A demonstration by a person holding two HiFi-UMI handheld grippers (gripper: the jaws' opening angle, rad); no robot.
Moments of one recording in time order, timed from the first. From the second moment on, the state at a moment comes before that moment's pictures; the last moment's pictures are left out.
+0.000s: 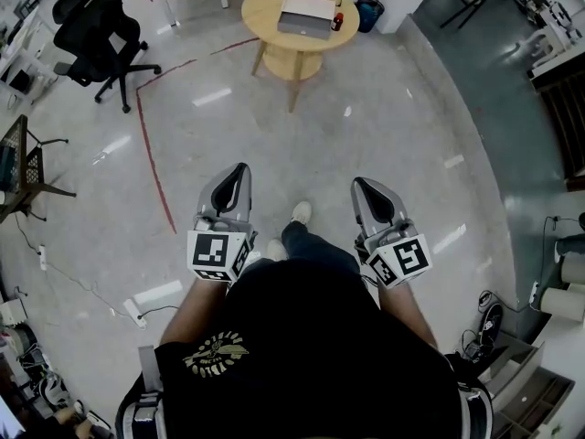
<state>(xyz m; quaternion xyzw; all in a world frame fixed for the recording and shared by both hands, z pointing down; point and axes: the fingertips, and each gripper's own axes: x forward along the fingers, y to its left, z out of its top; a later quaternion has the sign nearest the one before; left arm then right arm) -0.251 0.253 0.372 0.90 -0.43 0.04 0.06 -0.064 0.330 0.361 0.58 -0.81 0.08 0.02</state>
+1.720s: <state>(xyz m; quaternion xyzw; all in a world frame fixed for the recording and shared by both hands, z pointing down) -0.098 0.049 0.355 0.89 -0.44 0.07 0.04 0.099 0.122 0.366 0.58 -0.81 0.08 -0.03</state>
